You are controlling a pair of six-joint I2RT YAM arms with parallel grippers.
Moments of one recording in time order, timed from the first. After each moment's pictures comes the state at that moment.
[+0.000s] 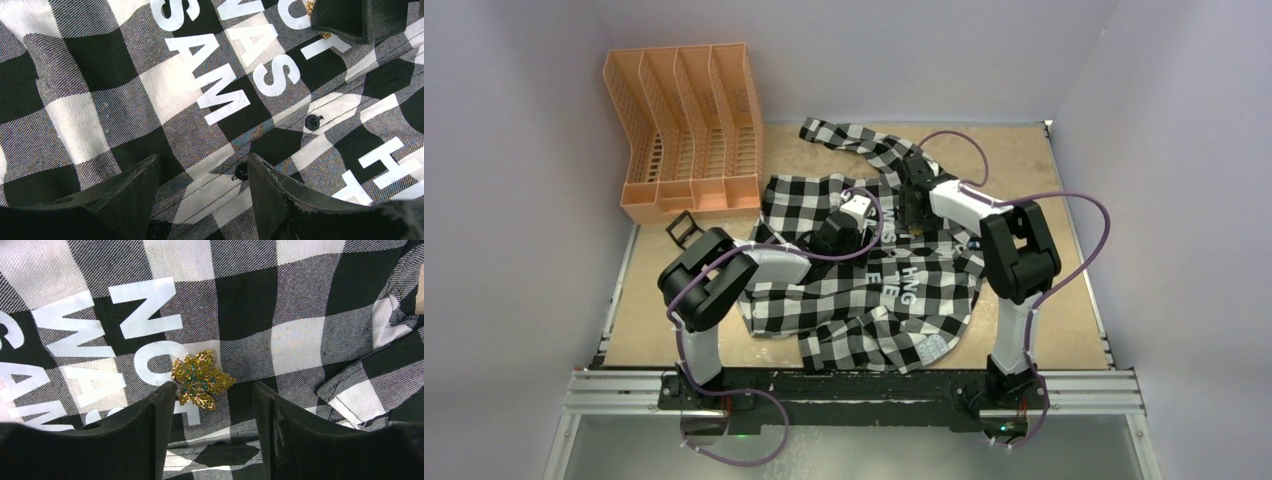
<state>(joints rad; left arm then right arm) -0.78 1.87 0.94 0.30 -0.19 -0.30 0.41 1.98 1.38 -0.57 0.30 0.43</state>
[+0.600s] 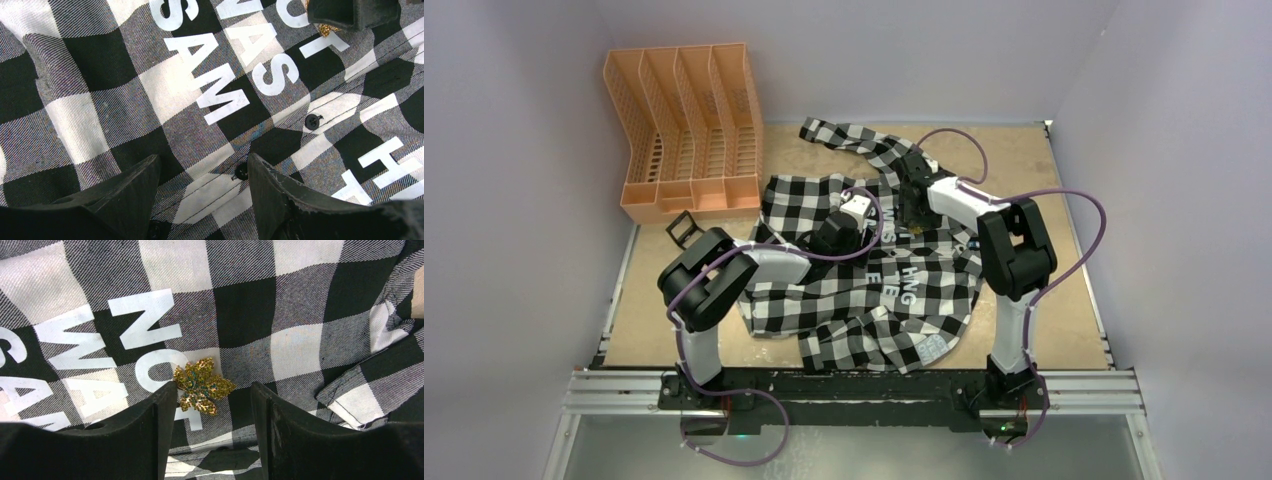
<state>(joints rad) -0.78 1.87 0.94 0.30 -0.19 -0.30 0.41 2.01 1.43 -0.60 0.32 0.44</state>
